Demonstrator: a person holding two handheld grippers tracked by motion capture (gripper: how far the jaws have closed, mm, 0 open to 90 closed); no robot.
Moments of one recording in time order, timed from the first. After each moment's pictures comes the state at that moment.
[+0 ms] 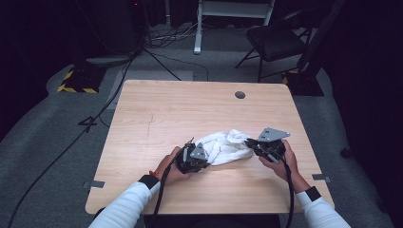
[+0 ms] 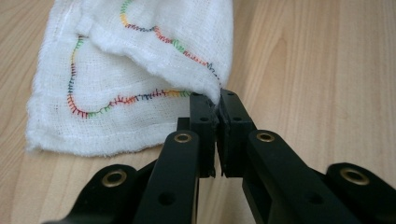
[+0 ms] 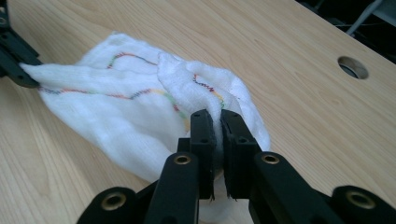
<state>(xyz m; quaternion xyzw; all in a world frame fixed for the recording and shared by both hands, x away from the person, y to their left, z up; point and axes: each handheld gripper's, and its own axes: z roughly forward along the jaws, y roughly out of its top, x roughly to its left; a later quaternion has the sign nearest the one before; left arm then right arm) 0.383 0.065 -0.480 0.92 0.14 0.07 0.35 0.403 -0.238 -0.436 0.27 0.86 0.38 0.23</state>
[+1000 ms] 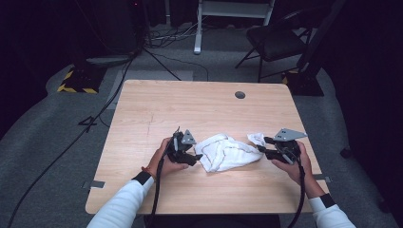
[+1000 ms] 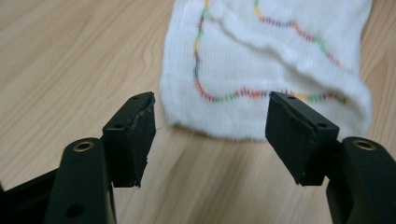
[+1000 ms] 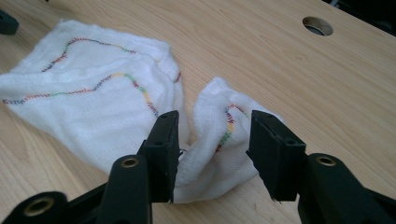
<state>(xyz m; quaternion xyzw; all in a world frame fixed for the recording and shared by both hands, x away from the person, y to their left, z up) 0.415 0.087 -0.469 0.88 0.26 0.11 0.37 0.401 -0.279 -0.436 0.32 0.84 0.37 0.22</state>
